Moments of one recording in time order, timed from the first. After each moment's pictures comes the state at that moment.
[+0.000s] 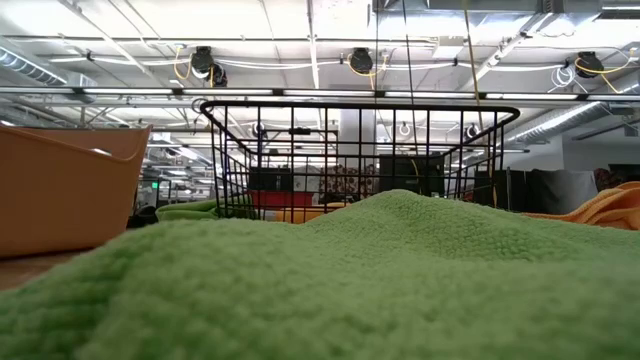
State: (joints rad) left arm -0.47 1.52 1.15 -0.17 -0.22 0.01; right arm 1.01 1.68 1.14 -1.24 0.11 1.59
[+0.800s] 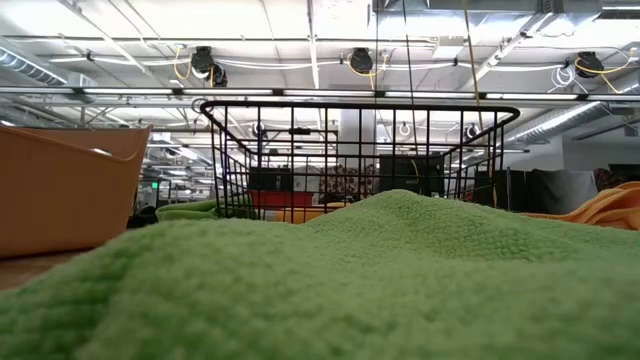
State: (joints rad) left arm -0.47 1.52 1.15 -0.18 -0.22 0.01; right arm 1.06 1.68 1.34 -1.46 0.15 1.63
